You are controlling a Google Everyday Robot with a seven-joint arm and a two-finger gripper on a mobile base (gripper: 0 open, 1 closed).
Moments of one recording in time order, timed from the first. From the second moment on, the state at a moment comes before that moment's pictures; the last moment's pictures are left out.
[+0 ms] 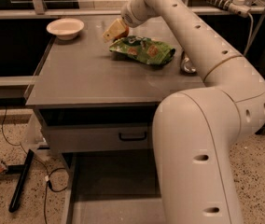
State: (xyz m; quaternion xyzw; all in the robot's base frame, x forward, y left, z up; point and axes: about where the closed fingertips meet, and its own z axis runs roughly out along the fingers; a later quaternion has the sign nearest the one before) arm 0.882 0.032 0.905 -0.44 0.77 0.08 0.46
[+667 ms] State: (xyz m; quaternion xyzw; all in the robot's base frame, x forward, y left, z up) arm 0.890 0.020 0.902 -0.39 0.79 0.09 0.47
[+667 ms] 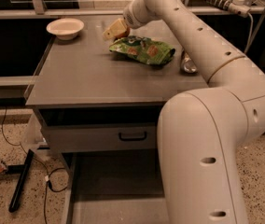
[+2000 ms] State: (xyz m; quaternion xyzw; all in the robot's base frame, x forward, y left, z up) arm 0.923 0.014 0.900 -0.35 0.80 0.08 0.49
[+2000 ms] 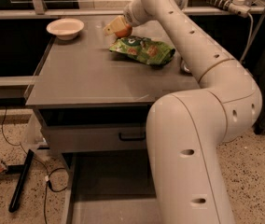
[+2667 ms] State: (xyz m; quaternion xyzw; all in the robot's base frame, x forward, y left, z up) arm 0.928 0.028 0.878 -0.34 0.81 0.12 0.47
